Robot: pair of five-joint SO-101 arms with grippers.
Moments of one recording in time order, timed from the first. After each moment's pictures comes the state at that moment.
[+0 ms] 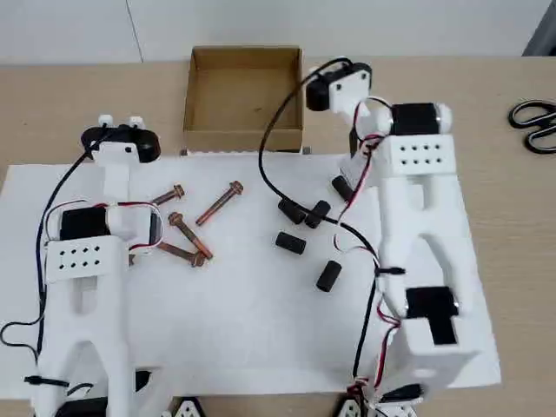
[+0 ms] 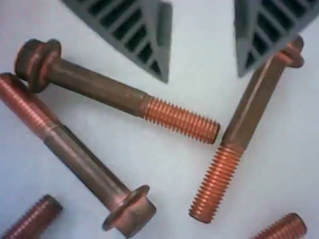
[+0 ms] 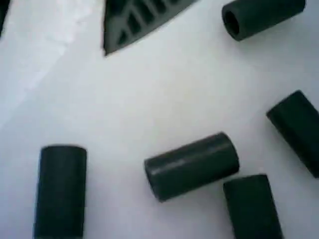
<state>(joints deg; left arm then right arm) -11.0 -26.5 35.6 72.1 -4.6 -7.3 10.6 -20.8 90.7 26.0</state>
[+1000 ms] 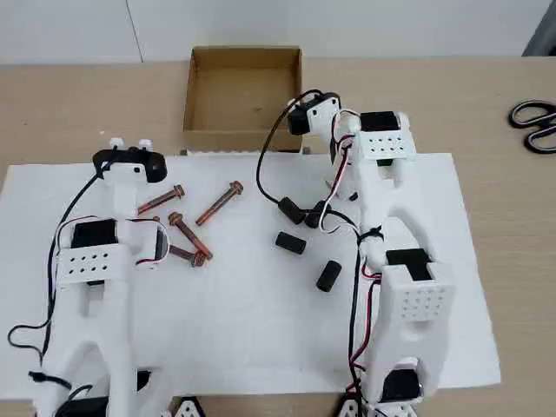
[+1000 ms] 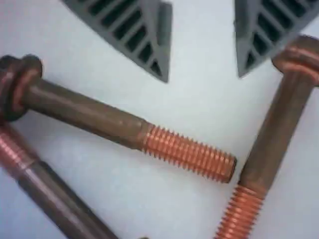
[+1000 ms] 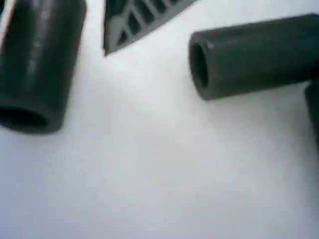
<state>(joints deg) -11.1 -26.5 45.0 67.2 -5.0 -8.0 31.5 -23.6 79.2 32.0</state>
